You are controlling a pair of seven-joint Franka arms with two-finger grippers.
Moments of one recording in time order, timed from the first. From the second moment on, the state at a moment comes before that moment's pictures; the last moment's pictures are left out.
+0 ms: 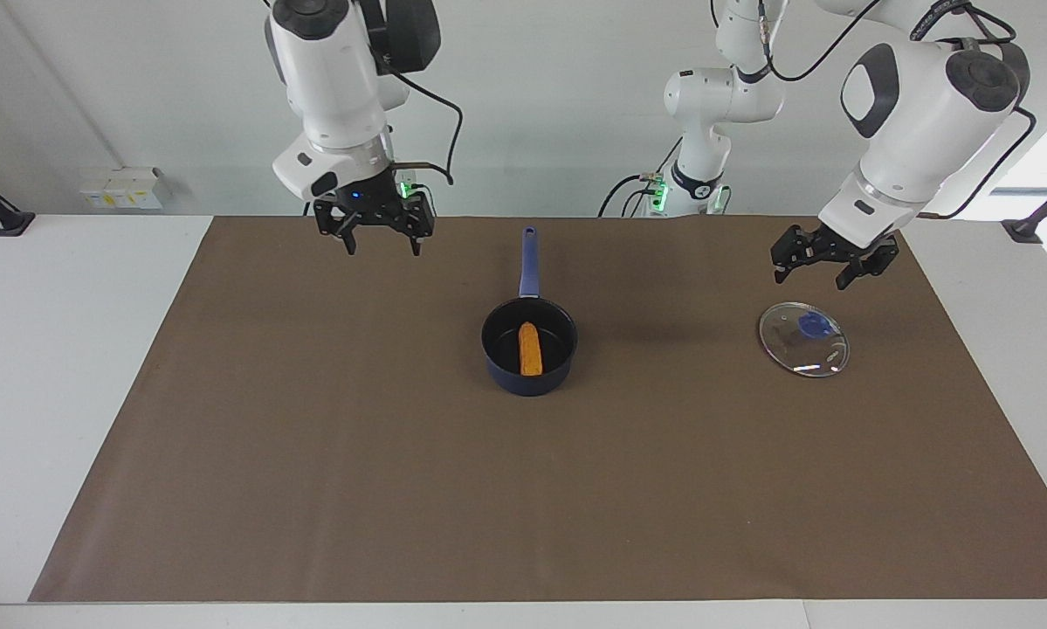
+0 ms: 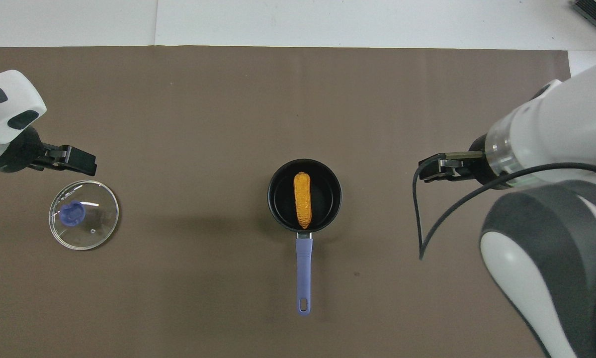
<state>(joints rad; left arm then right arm) -0.11 0.04 0.03 -1.65 -0.04 1.63 0.08 0.24 -0.01 -0.03 -1.63 0.01 1.63 0.25</state>
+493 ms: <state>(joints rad) -0.11 0.03 0.04 -1.56 -0.04 1.51 0.08 0.12 -0.07 -0.03 -1.63 0.01 1.56 0.12</state>
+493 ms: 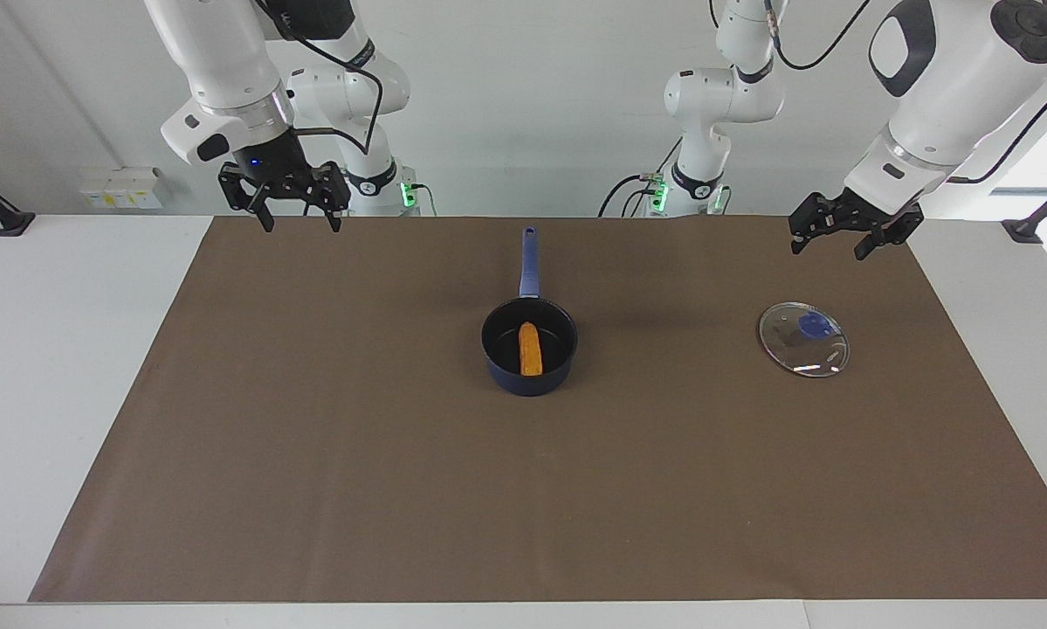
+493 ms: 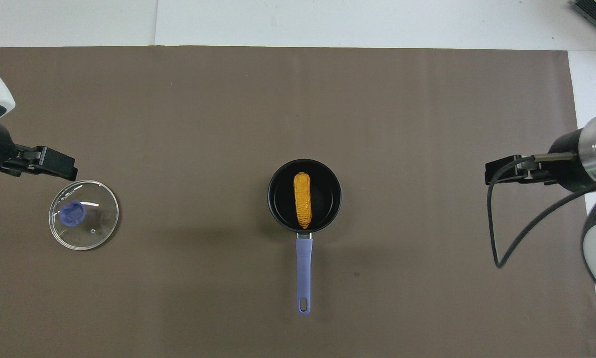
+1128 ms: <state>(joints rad) -0.11 0.03 0.04 -1.56 -0.03 1.48 0.08 0.10 -0.09 -0.06 -1.57 0.02 1.47 0.10</state>
